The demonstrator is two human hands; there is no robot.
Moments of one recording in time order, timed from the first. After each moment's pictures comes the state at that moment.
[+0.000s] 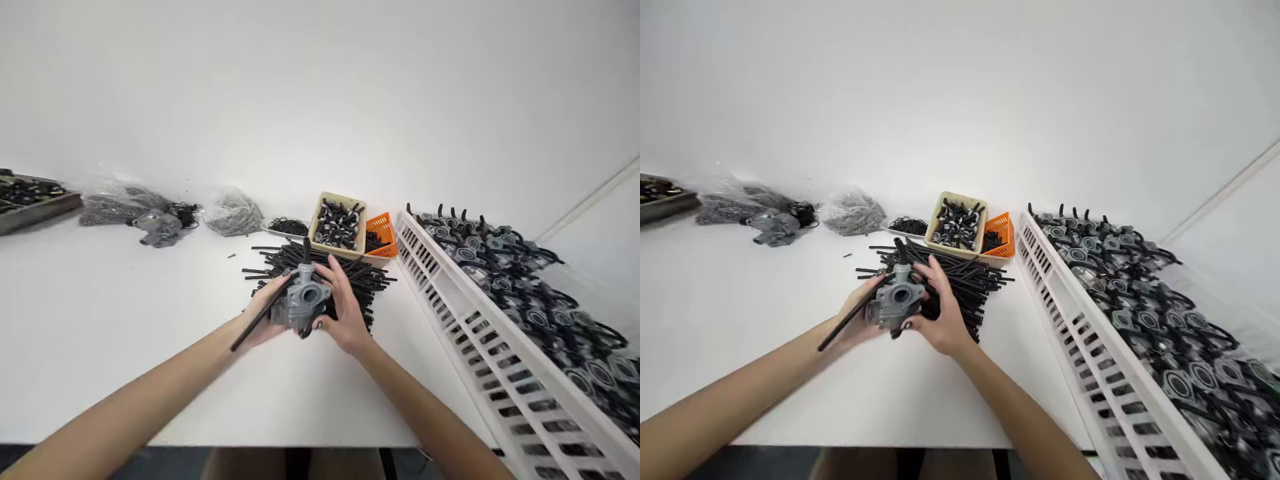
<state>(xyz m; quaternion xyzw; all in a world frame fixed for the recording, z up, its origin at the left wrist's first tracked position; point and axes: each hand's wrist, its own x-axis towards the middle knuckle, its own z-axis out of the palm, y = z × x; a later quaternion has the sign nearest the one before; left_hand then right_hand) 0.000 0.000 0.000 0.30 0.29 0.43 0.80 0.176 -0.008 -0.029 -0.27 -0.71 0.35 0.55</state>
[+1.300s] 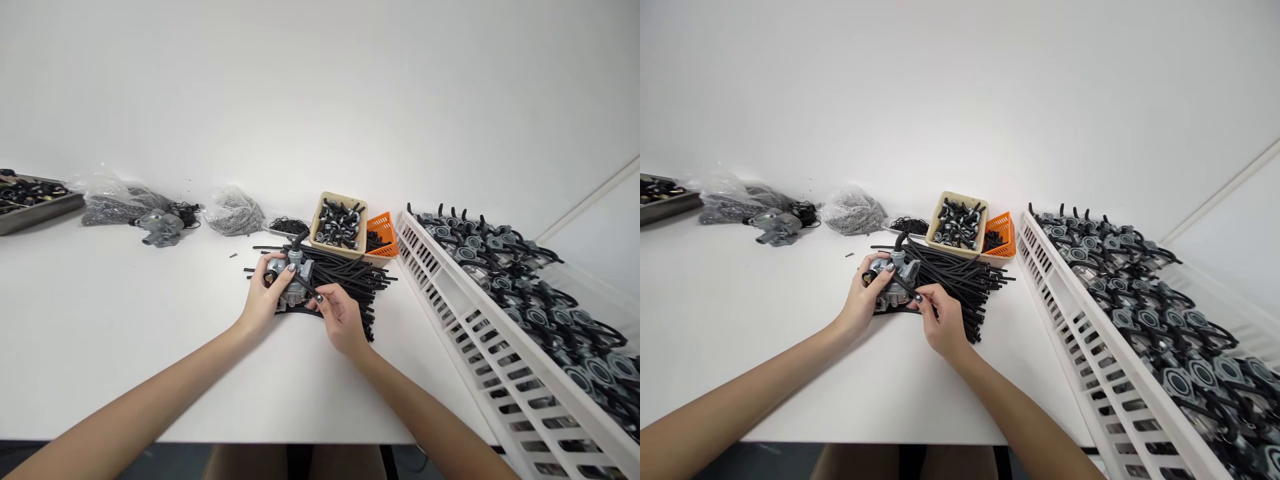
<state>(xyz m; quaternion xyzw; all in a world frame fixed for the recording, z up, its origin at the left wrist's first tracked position) 0.004 0.012 -0.010 0.48 0.37 0.61 0.51 0.169 -0.016 -0.037 -0.36 -0.67 0.34 0.55</state>
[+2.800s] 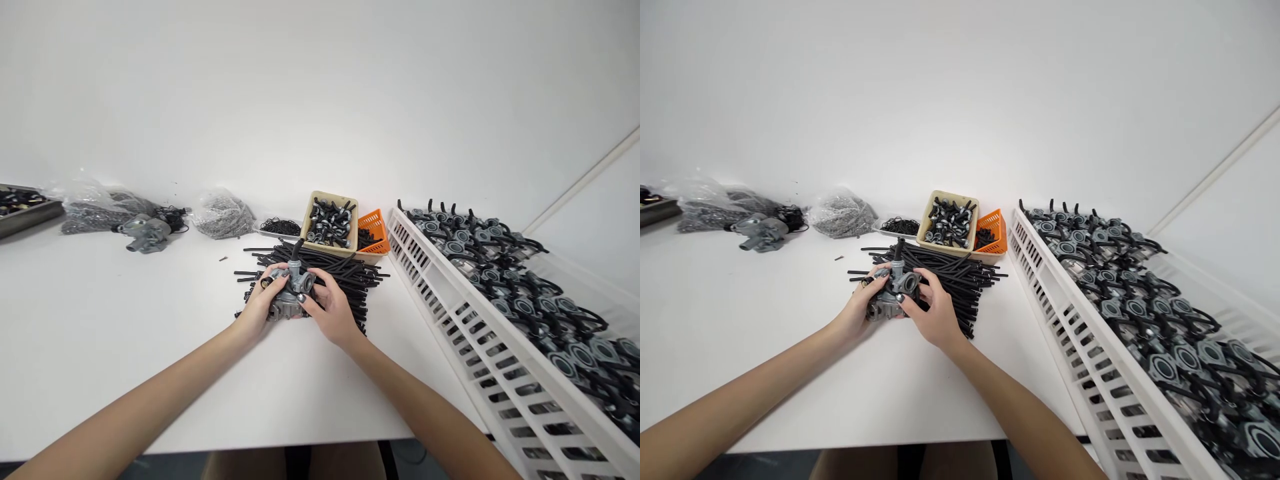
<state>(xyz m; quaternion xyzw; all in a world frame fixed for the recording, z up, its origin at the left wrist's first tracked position) 0.010 0.008 -0.012 0.40 0.34 0.53 0.67 0.165 -0.005 -0.030 -0.37 -0.61 0.45 0.54</state>
